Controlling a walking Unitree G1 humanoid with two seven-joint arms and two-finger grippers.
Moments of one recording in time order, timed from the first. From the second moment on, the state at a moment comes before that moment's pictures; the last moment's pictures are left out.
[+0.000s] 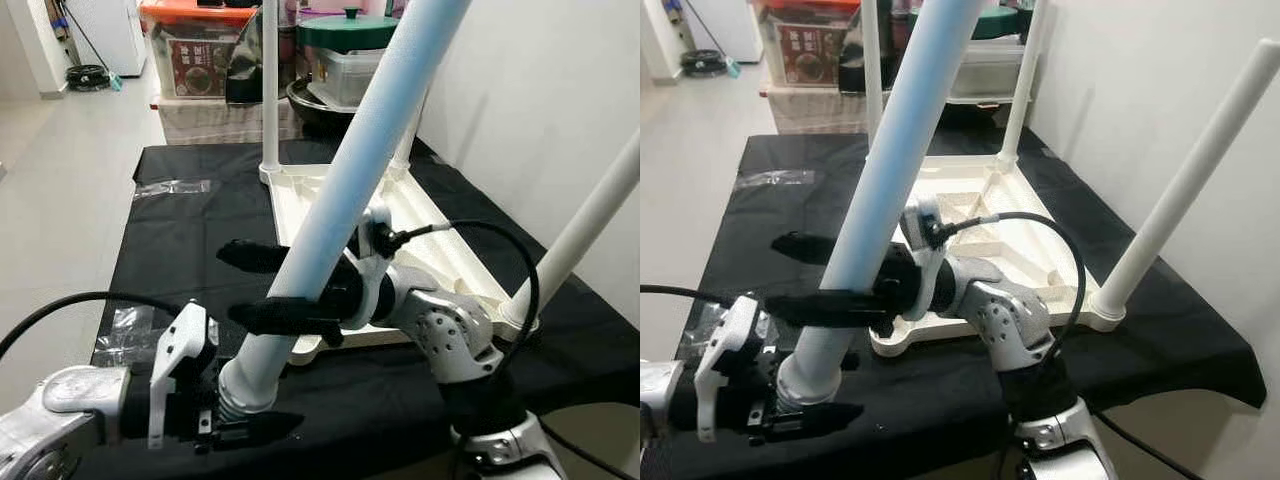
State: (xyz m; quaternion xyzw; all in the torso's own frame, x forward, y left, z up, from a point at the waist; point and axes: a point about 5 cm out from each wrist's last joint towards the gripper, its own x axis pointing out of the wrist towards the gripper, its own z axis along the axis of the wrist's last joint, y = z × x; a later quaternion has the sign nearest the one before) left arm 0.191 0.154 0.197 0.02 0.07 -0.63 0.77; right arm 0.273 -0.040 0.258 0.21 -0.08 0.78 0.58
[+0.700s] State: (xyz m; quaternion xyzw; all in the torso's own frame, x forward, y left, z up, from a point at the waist) left arm 0.195 0.154 0.204 0.02 0.06 -0.66 0.75; right arm 0.257 -0.046 0.272 0.28 -0.10 0.81 0.51
